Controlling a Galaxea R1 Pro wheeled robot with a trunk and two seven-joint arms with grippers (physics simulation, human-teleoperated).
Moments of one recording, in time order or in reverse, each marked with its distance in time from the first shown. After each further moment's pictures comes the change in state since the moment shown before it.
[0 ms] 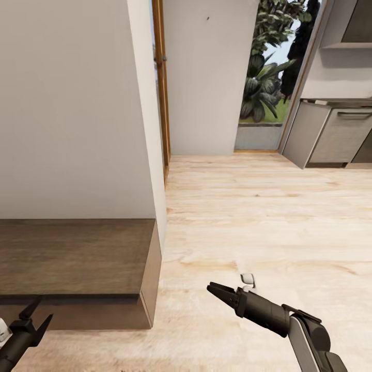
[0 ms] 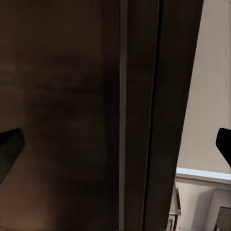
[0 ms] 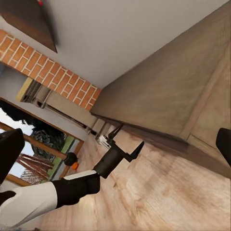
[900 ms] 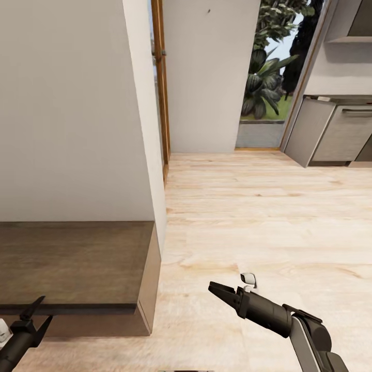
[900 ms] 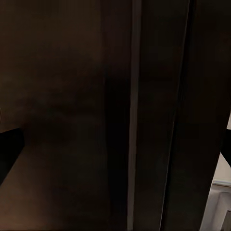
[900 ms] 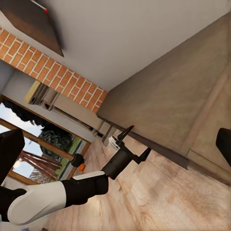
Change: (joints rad) left arm 0.001 -0.003 -0.003 0.000 -0.003 -0.009 0.002; right arm 0.000 -0.002 -0.006 0.000 -0.003 0.001 0.045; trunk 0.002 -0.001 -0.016
